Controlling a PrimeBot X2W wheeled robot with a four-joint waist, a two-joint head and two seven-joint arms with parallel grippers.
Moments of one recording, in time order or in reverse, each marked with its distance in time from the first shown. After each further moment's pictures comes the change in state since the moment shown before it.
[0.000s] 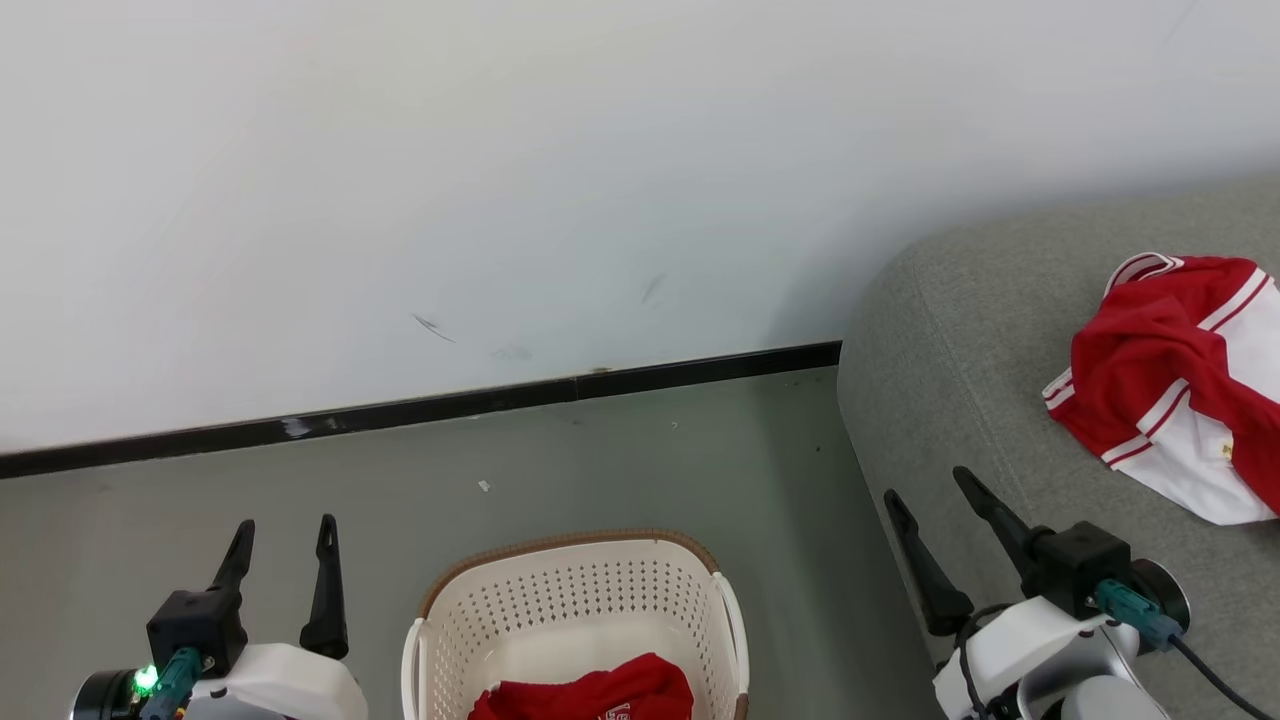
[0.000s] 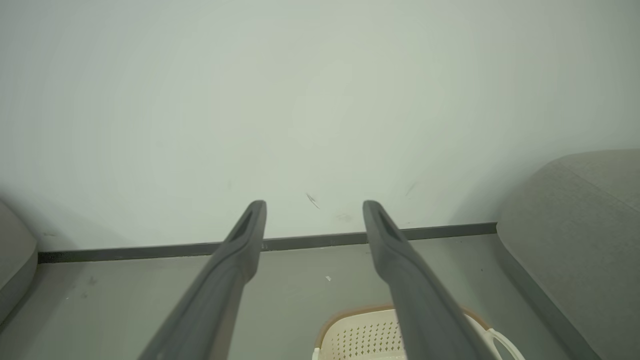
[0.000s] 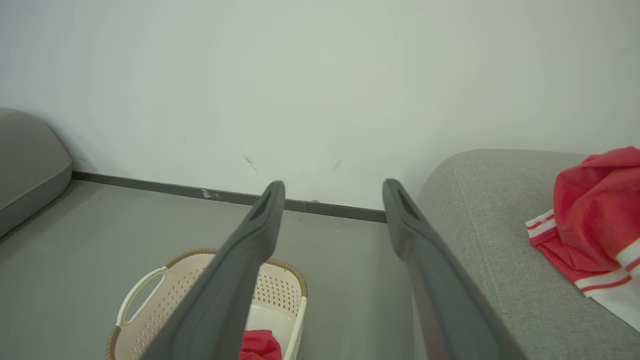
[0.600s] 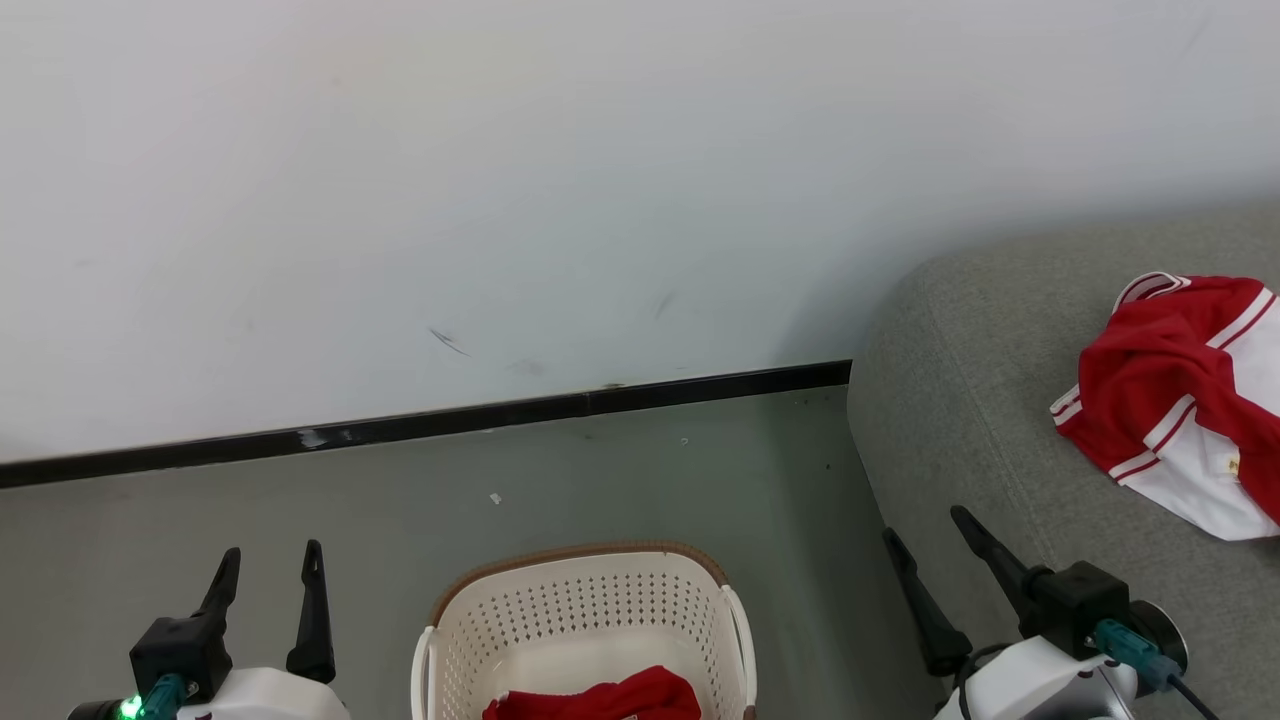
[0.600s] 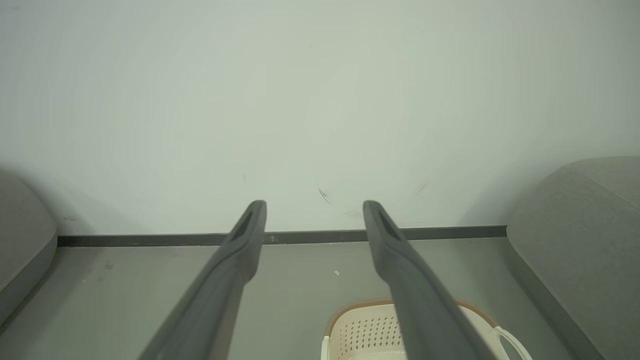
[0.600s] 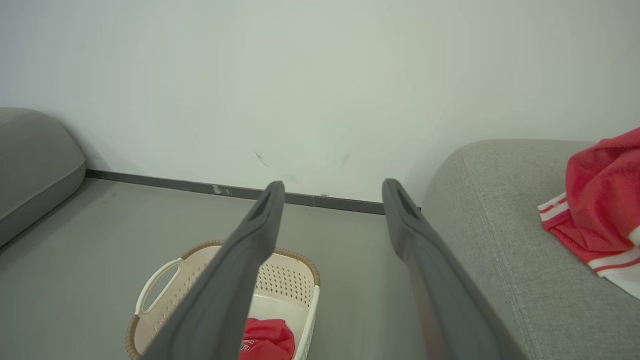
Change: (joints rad) left arm 0.051 0.003 0.025 -0.012 -0.013 0.000 -0.001; right arm 0.063 0.011 -0.004 -0.028 0.002 0.000 0.000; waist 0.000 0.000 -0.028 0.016
